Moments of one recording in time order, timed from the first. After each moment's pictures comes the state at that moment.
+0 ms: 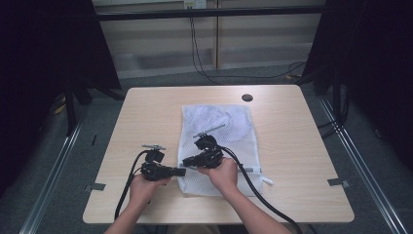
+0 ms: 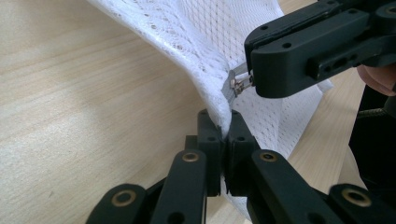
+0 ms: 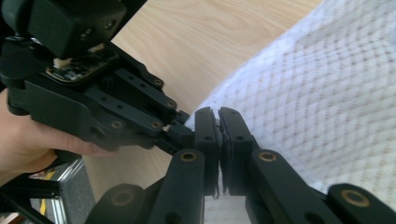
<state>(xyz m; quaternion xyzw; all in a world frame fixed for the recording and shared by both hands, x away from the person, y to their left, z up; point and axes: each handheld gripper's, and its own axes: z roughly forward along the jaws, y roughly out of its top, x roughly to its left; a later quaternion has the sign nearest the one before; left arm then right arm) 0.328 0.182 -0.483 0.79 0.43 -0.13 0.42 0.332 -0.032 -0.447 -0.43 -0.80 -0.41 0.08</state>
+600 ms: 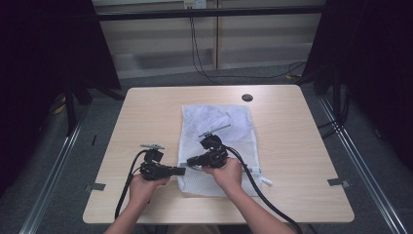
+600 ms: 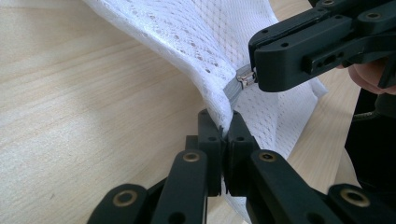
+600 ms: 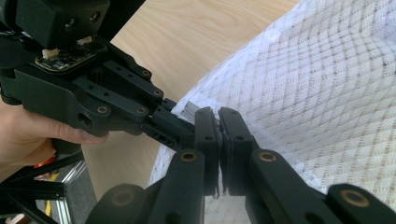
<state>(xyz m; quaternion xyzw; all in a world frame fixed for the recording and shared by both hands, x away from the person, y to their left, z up) 0.327 0.183 -0.480 0.79 0.43 -0.13 0.43 0.332 -0.045 -0.448 -0.43 -0.80 -0.41 0.08</state>
